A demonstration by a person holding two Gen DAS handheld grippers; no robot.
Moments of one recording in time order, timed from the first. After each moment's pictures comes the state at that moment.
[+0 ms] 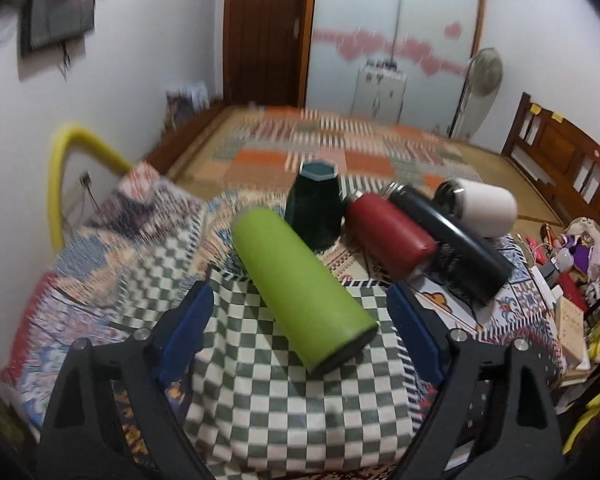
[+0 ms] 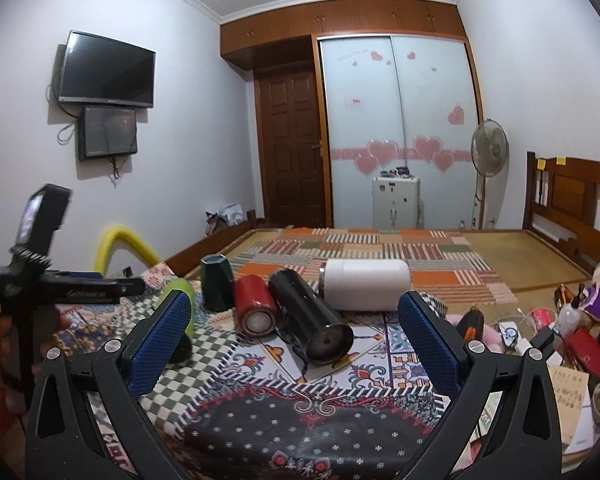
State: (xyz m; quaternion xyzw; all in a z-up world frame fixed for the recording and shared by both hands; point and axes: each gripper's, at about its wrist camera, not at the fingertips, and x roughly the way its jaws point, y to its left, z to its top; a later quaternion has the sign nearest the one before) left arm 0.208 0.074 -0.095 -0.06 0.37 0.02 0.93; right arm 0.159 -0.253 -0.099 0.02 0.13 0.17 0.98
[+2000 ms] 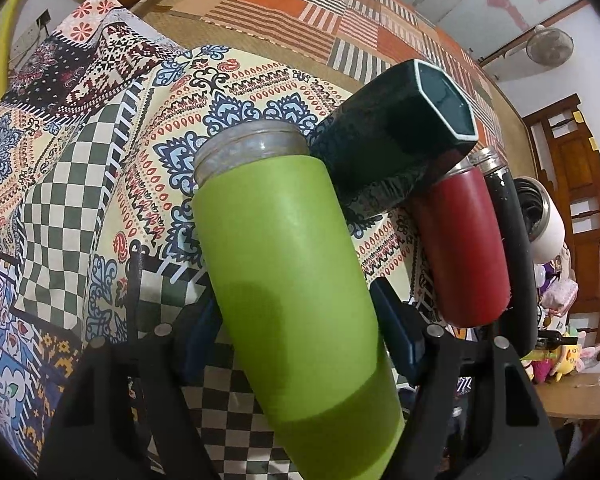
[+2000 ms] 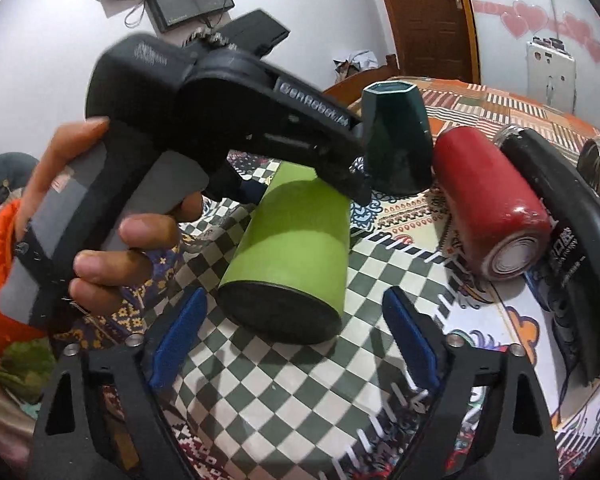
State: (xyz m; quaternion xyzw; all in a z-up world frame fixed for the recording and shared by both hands) left arm 0.351 0.130 -0.184 -0.22 0.61 -0.02 0.76; right arm 0.272 -0.085 -0.169 -0.02 0.39 0.42 0.82
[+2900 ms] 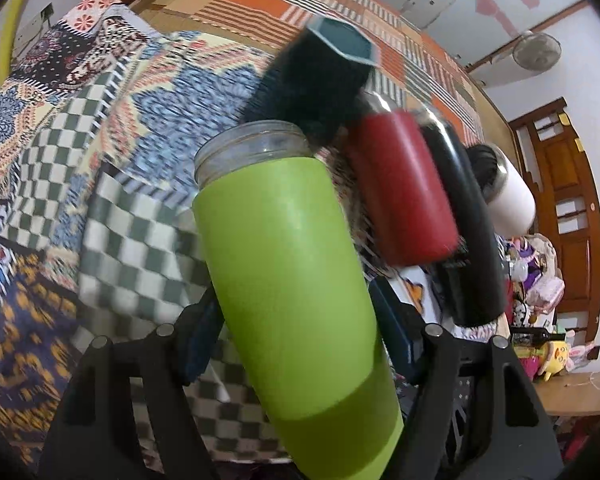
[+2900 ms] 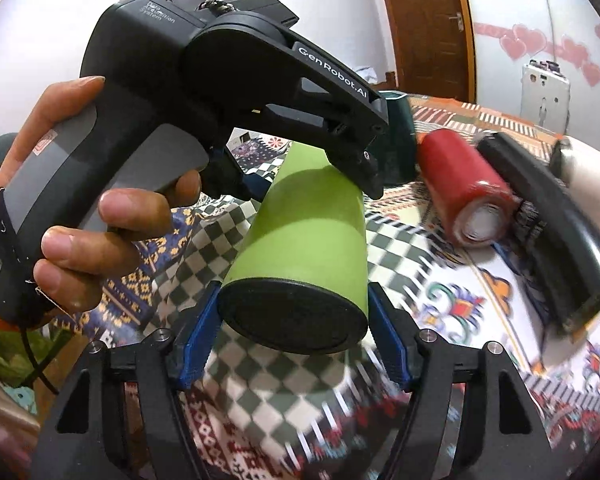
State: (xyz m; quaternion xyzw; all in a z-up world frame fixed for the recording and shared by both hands) left arm 0.297 0.072 -0.162 -0.23 0.59 -0.03 0.77; right arm 0.222 -0.132 -0.164 -0.04 0.35 0.41 0.84
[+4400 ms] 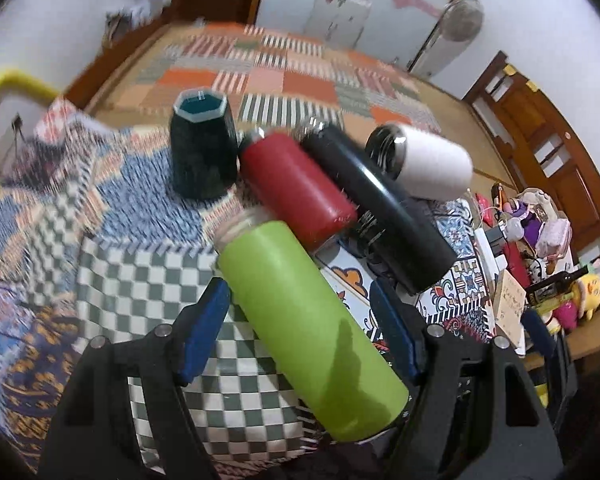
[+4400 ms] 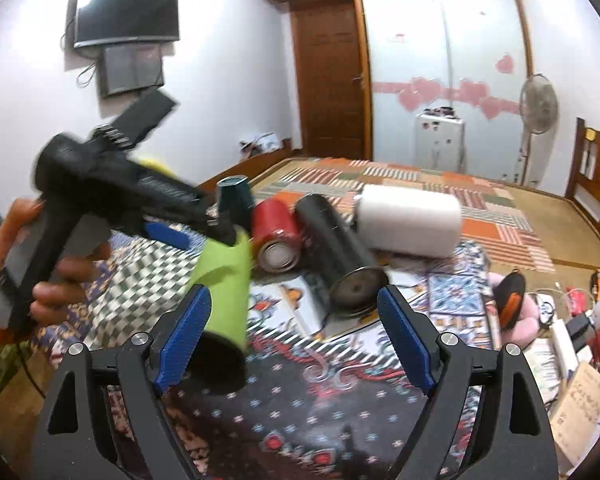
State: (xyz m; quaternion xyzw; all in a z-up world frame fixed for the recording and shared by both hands) left arm 0.258 0.019 -0.108 -0.10 0.49 -0.09 0.86; right arm 0.202 -0.251 -0.129 -0.01 0.25 0.25 0.94
